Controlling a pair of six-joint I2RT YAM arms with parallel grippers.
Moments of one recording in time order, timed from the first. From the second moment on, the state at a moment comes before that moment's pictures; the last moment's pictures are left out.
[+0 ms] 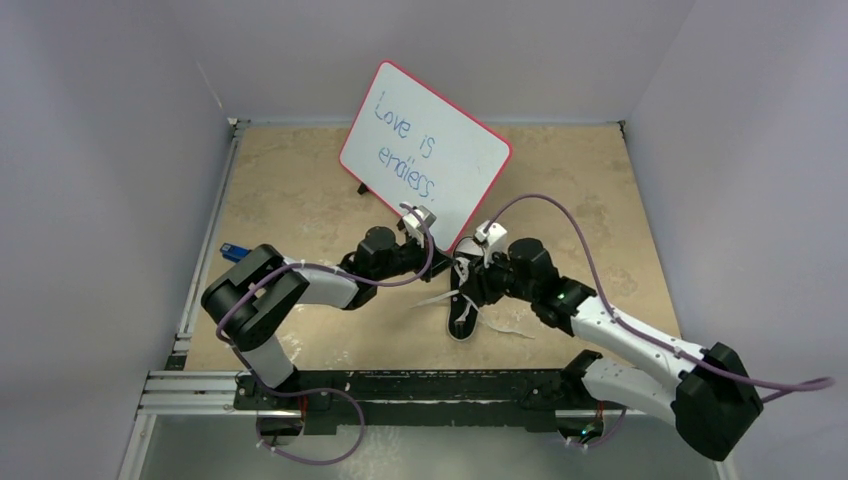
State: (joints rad) left arm -0.74 1.69 0.62 0.87 0.37 -0.41; right arm 0.65 0.99 0.49 -0.05 -0.23 0.16
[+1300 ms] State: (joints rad) left arm -0.73 1.66 0.60 0.85 0.40 -0.42; right arm 0.86 1.12 0.59 -0.34 0.25 0.53
